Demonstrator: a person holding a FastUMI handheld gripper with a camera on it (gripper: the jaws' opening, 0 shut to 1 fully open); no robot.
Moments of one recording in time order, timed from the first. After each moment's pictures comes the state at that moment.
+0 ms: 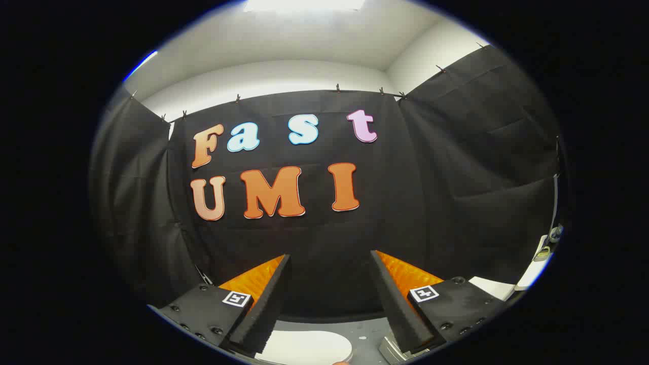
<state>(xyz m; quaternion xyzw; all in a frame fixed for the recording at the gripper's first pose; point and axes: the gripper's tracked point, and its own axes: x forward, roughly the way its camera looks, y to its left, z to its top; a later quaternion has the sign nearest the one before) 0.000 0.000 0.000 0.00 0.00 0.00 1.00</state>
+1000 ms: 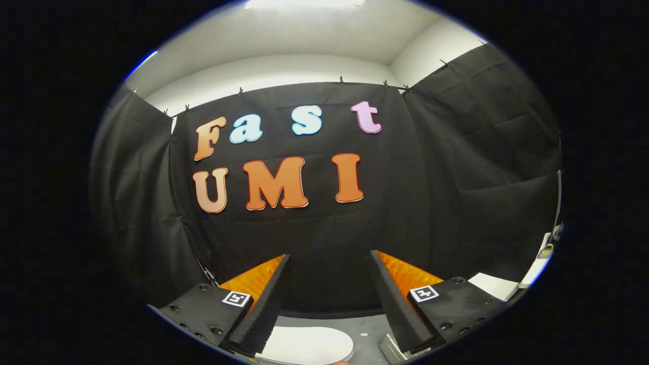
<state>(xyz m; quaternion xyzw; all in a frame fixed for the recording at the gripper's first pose) 0.013 0.004 -0.031 0.00 0.02 0.02 1.00</state>
